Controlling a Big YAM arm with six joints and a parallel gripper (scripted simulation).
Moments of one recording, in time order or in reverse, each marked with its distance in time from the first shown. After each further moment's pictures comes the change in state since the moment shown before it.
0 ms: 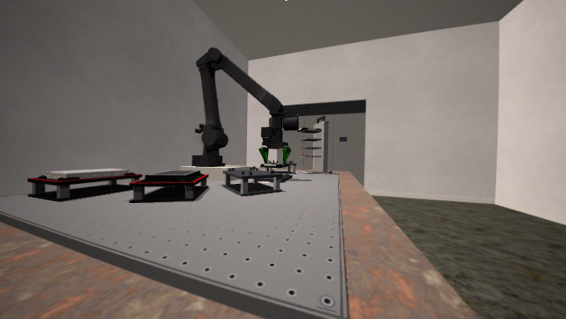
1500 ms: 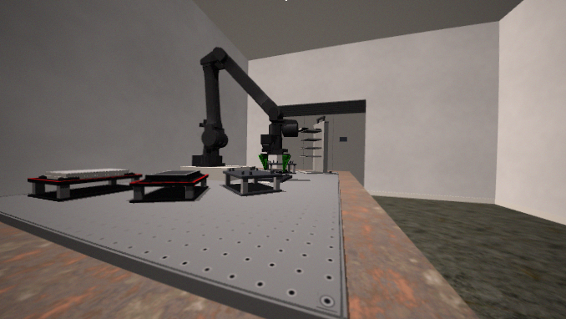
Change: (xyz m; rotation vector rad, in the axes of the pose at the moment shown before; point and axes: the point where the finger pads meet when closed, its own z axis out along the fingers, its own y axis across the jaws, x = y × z) arm 0.000 -0.001 0.028 0.001 0.000 0.000
